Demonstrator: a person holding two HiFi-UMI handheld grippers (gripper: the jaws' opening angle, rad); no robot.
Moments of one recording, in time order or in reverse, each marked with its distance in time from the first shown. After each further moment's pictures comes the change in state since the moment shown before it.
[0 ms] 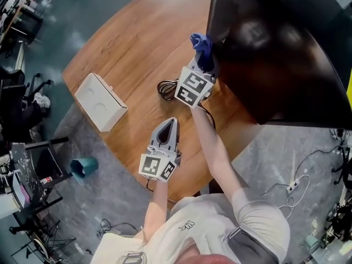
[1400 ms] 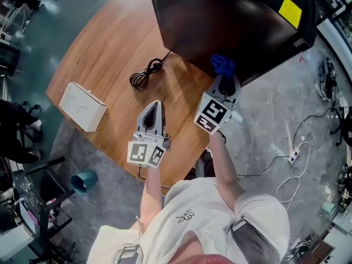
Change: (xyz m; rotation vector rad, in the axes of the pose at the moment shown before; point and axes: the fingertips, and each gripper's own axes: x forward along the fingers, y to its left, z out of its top) left arm -0.006 -0.072 0.025 0.037 -0.068 -0.152; right arm -0.182 -0.201 0.039 -0.166 -0.050 -0.281
